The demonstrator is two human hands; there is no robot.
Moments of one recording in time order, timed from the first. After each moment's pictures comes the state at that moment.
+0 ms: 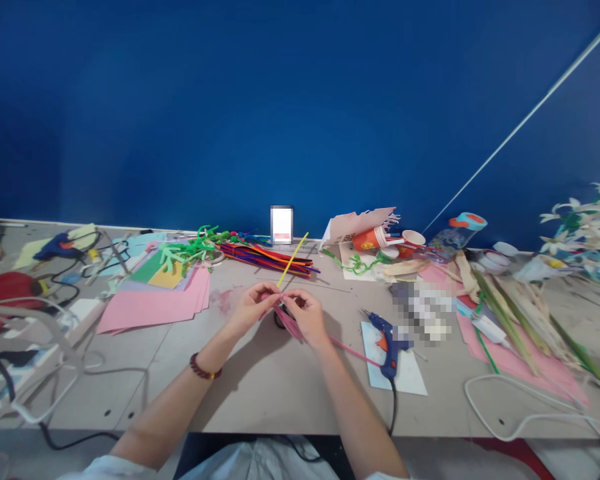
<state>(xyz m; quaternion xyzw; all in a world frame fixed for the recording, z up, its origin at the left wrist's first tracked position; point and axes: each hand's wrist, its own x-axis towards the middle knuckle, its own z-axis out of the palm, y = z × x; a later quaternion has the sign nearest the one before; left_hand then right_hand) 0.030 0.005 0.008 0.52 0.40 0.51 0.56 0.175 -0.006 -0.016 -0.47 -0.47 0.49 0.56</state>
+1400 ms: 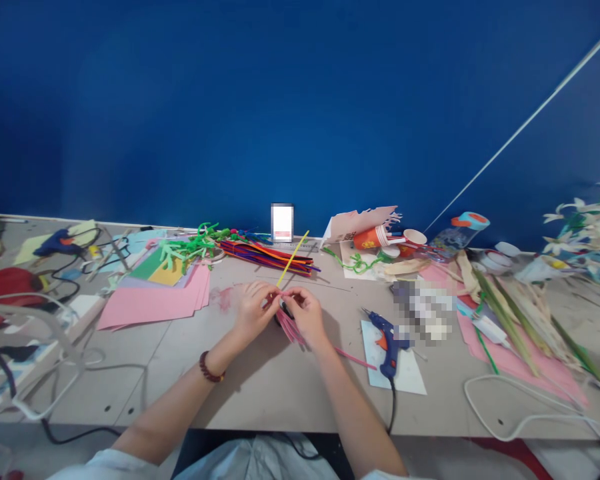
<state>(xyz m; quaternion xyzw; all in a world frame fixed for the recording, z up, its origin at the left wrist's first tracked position) 0.032 -0.003 0.004 0.76 0.45 0.45 0.13 0.170 -0.007 -0.014 -0.45 -0.48 0.48 0.58</state>
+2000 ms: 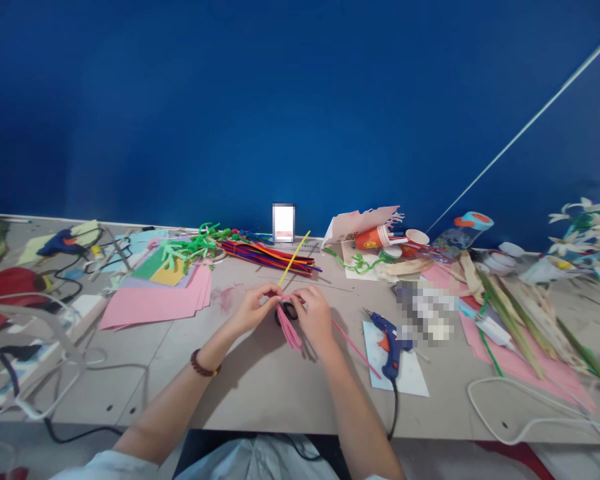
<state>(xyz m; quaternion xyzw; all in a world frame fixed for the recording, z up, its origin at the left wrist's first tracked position) 0.023 0.006 0.017 0.71 0.39 0.43 0.40 0.193 -0.012 -0.001 -0.52 -0.70 0.19 0.45</state>
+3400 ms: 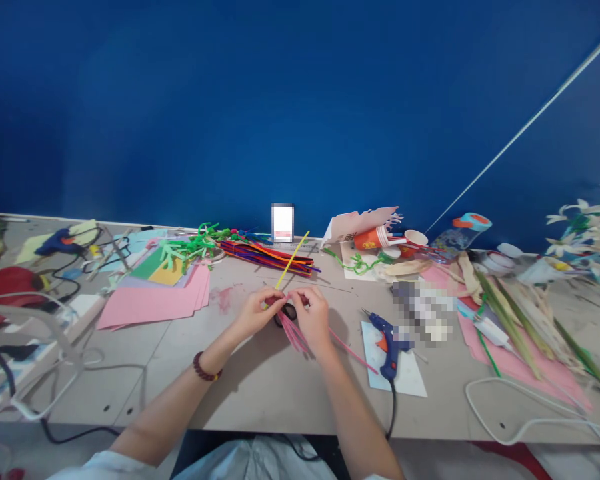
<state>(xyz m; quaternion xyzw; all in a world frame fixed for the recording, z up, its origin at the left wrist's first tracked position) 0.035 0.003 0.004 0.73 0.43 0.41 0.33 0.184 -0.014 0.003 -0.53 -0.61 0.25 0.53</state>
